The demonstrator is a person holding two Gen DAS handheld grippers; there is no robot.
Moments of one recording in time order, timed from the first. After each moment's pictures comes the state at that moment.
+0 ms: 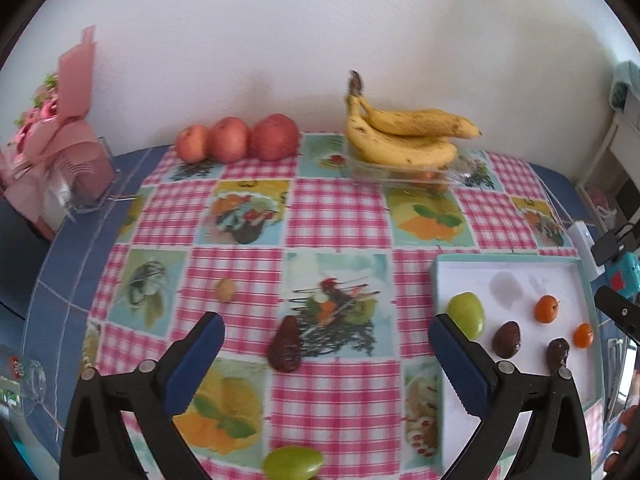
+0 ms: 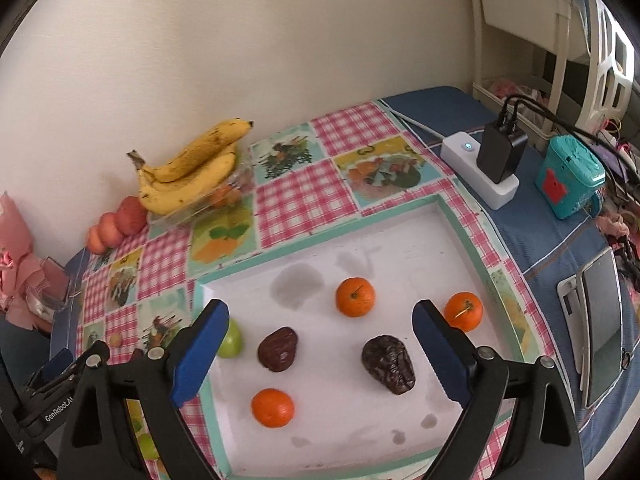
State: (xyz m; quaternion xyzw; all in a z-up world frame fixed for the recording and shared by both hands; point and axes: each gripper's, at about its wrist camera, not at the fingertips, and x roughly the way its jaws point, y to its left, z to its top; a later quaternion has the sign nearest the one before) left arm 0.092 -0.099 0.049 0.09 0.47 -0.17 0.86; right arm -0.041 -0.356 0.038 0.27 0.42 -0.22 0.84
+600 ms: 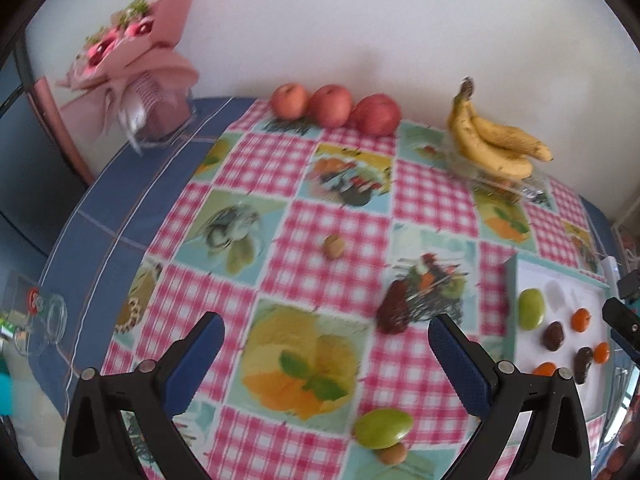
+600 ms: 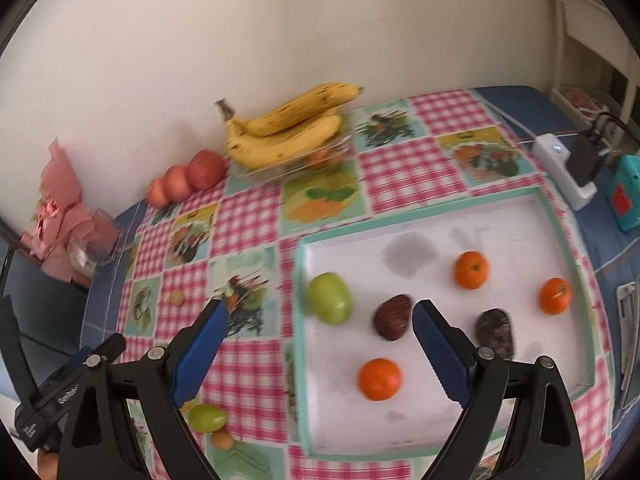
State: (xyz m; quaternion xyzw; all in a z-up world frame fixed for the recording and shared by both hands) left arm 0.094 0.001 0.038 0.03 0.51 -0.08 0.86; right arm -0.003 -0.280 0.044 0.26 0.45 -0.11 0.85
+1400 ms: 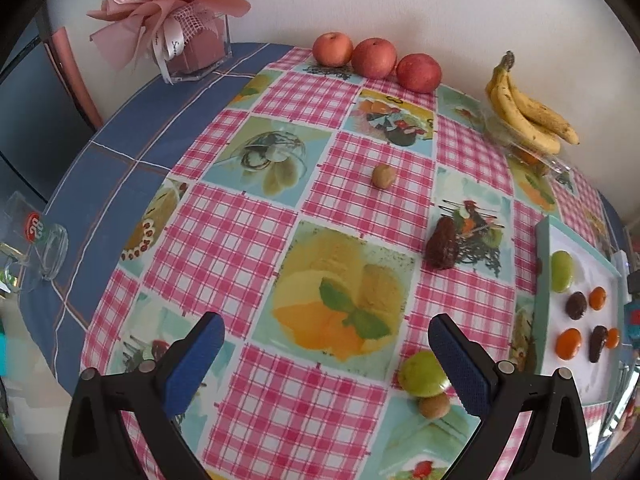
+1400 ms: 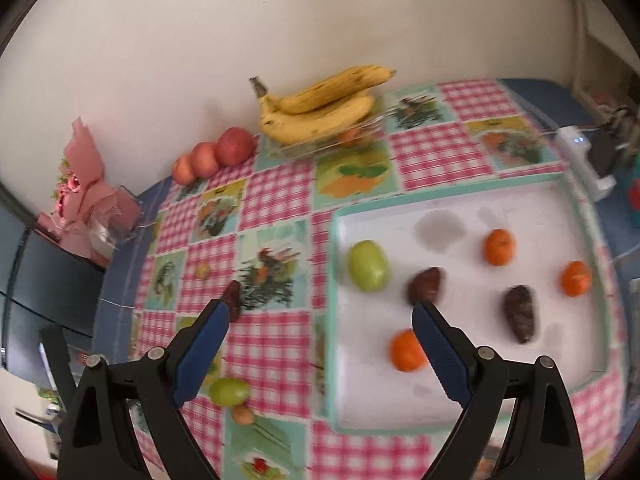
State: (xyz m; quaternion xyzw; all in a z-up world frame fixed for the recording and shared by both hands) left arm 0.063 0.041 0.003 0.00 0.55 -0.05 0.83; right arm -0.020 -0.263 0.051 0.26 0.46 -0.08 0.85
